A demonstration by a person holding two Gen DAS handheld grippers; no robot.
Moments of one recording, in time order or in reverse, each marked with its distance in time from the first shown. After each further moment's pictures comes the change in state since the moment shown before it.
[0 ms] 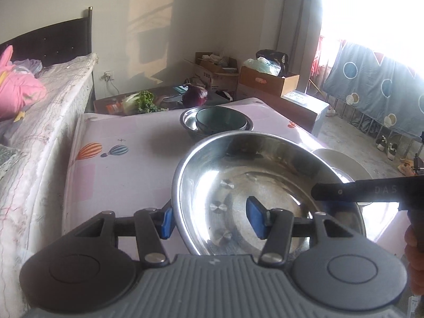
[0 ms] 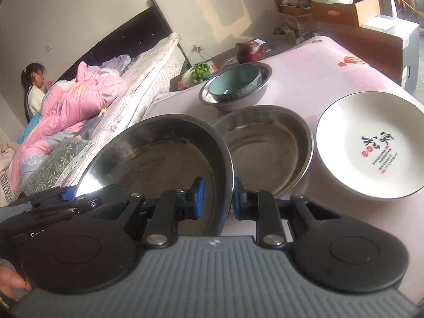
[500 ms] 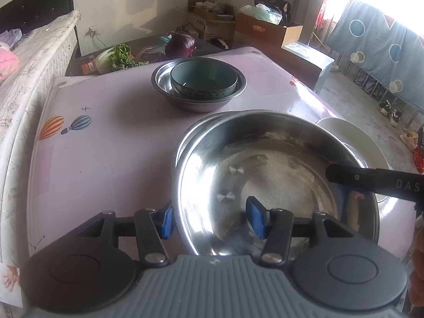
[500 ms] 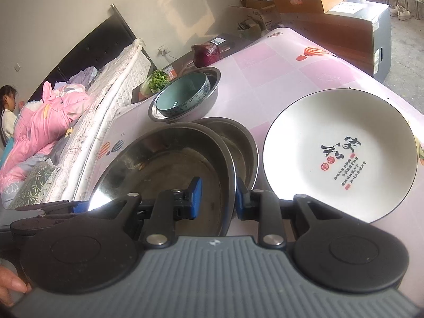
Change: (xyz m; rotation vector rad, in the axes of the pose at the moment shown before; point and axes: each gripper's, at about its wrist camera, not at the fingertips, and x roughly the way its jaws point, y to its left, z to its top) left arm 0.087 -0.022 0.028 -0.003 0.262 -0.009; right arm 0.027 -0.053 0.023 0.105 0.012 -0.100
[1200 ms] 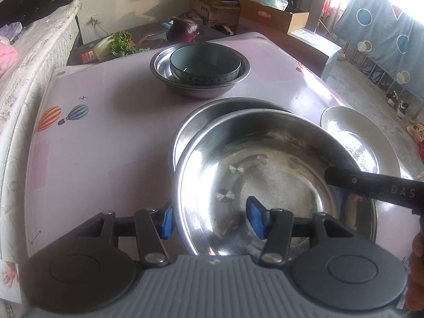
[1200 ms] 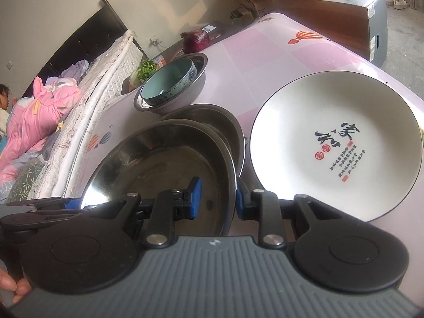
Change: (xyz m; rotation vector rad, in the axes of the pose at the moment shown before) left arm 0.013 -0.008 0.005 -0.002 0.065 0.030; right arm 0.019 -0.010 -0.006 0.020 0.048 -0.020
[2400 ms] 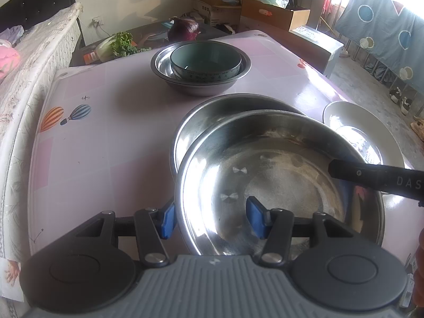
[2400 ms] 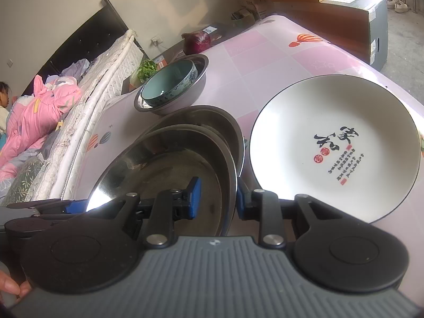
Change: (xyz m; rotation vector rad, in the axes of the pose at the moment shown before) left arm 0.001 -0.004 -0.004 0.013 0.000 0.023; right arm -0.003 0.000 0.002 -0.011 -0.003 -0.001
